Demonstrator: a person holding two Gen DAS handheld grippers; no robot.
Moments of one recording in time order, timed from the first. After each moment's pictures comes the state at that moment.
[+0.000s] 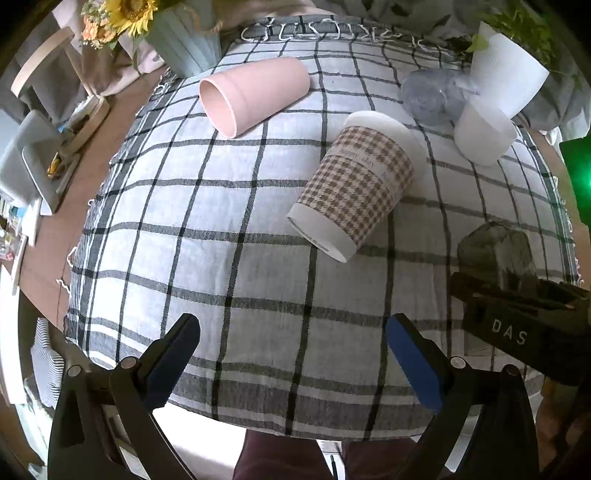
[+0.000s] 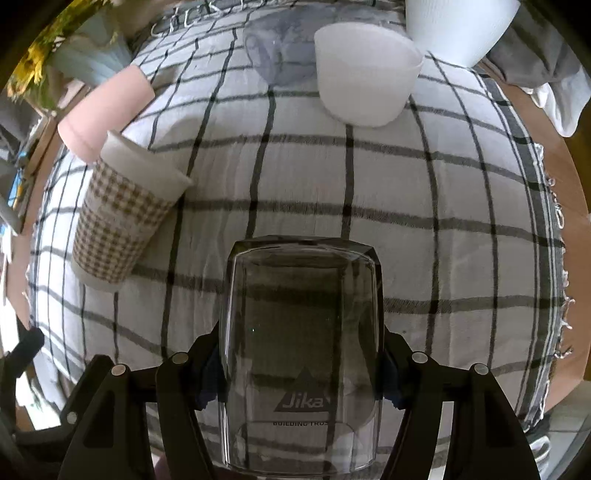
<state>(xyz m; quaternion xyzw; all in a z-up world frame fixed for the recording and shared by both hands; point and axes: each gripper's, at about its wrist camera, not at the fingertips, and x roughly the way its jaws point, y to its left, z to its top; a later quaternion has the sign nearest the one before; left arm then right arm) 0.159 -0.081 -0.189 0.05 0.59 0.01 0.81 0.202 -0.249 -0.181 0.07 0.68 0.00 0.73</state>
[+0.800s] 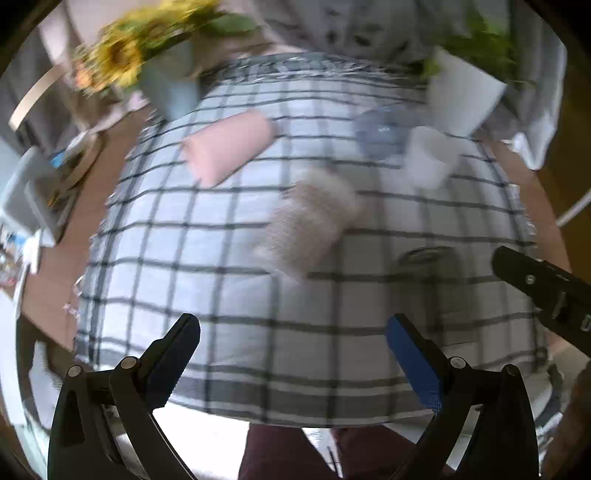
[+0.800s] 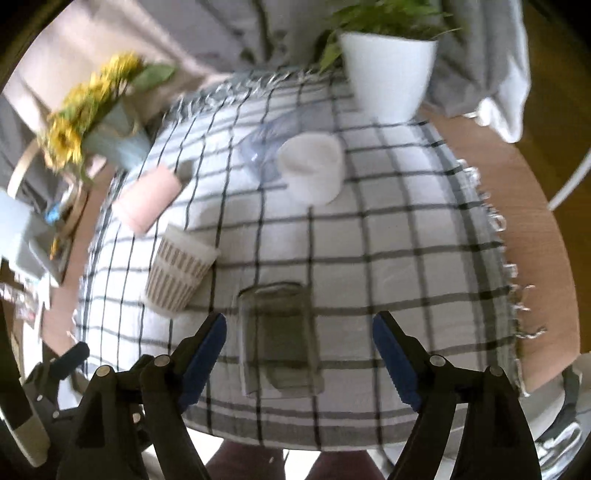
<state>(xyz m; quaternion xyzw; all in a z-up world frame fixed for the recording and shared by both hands) 0.149 -0.111 -0.135 0.06 0.55 -0.05 0.83 0.158 -0.298 -0.081 0.14 0.57 -0.03 0.81</state>
